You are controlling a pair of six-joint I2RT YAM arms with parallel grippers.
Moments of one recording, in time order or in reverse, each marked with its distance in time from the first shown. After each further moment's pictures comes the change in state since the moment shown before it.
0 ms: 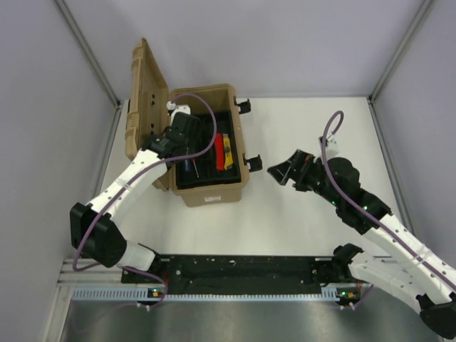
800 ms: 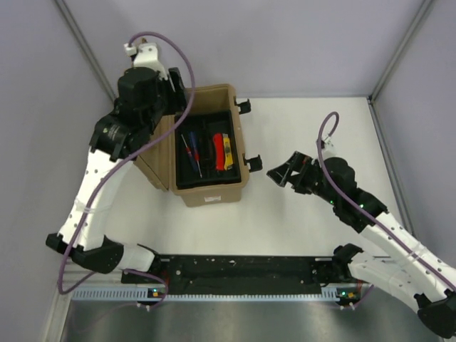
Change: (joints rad) left arm 0.007 -0.030 0.562 -0.089 0.121 0.105; right arm -0.031 0.017 -0.022 -0.015 -0.034 0.033
